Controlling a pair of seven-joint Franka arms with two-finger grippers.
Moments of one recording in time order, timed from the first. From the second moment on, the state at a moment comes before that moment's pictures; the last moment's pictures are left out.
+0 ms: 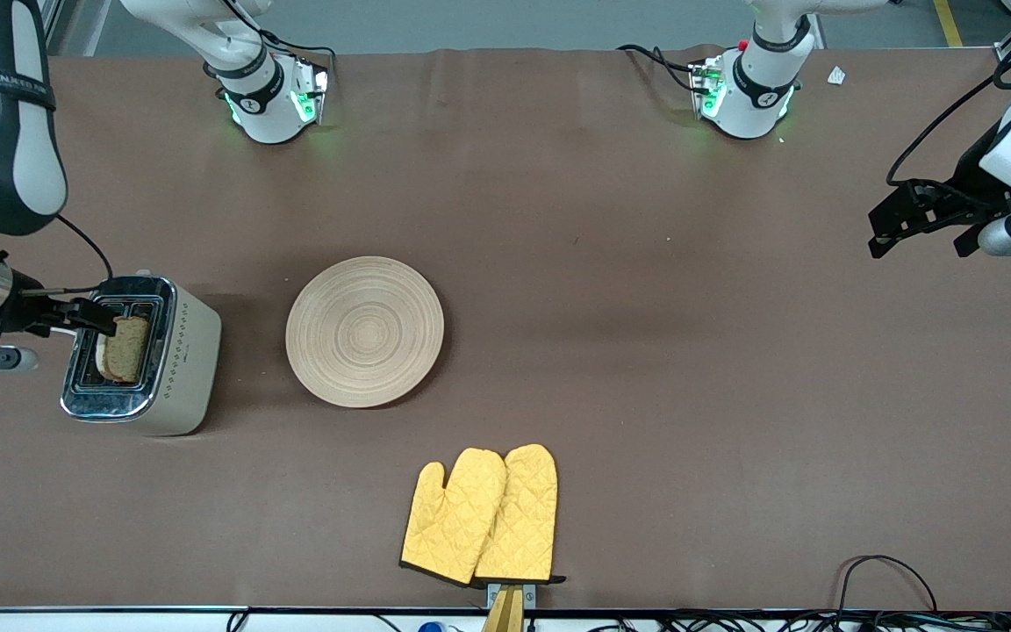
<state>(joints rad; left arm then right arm) -0.07 0.05 -0.09 -1.45 0.01 1.61 -0.16 0.06 0.21 -0.19 -1.77 -0.02 1.96 -0.14</state>
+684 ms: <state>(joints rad) -0.07 0.05 -0.09 -1.45 0.01 1.61 -0.16 0.05 0.26 -0.20 -1.87 -0.02 2.13 -0.17</state>
